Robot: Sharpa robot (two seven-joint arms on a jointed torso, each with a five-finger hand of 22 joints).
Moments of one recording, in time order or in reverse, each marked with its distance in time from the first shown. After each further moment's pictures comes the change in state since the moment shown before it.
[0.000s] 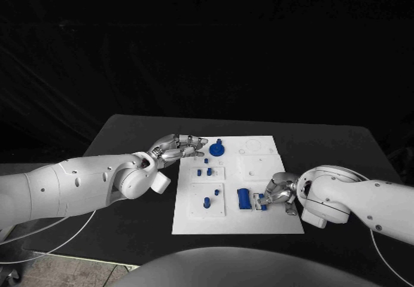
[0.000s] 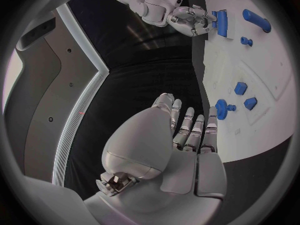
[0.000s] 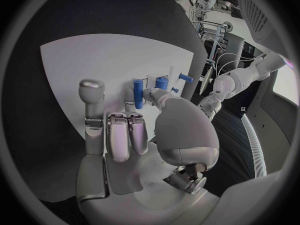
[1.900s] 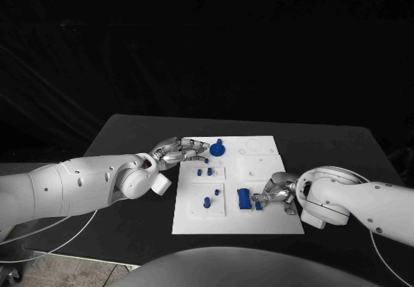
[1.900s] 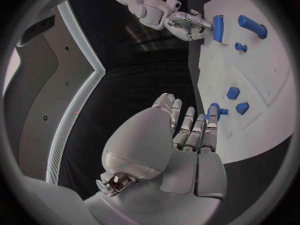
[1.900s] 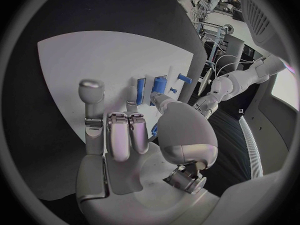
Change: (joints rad) left arm -0.006 0.011 0.000 -0.017 0.000 0.035 -0.047; left_hand 0.004 -0.004 0.015 -0.004 0.004 0.003 0.003 0.000 0.000 0.011 0.011 0.004 0.001 0.007 0.007 0.009 0.001 0.000 0.004 -0.004 0.004 0.000; right arm -0.003 -0.002 0.000 0.012 -0.030 -0.017 0.016; right_hand -0.139 0.018 -0.105 0.058 -0.405 -0.012 -0.010 0.040 0.021 0.000 0.000 0.000 0.000 0.000 0.000 -0.004 0.000 0.000 0.000 0.000 0.000 0.000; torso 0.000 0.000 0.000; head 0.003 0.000
